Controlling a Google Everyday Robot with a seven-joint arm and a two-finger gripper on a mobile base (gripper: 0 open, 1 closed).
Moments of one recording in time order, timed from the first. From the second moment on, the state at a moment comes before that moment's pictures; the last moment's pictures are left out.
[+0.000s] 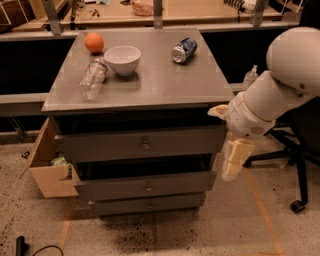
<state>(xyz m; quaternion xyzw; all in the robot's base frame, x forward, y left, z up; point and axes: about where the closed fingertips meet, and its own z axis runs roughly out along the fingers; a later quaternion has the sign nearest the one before) 0.490 -0.149 0.823 -0.71 0.68 0.07 0.18</state>
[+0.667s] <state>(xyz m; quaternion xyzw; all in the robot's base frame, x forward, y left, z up) 0.532 -0.116 0.754 -0.76 0.61 0.09 0.21</state>
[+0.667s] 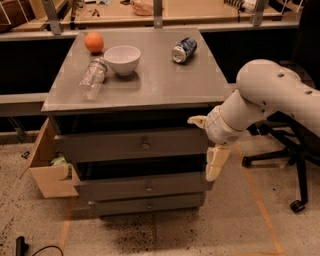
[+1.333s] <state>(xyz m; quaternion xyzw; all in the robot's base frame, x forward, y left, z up) 0.577 -0.098 0.713 -0.78 0.59 0.06 0.22</state>
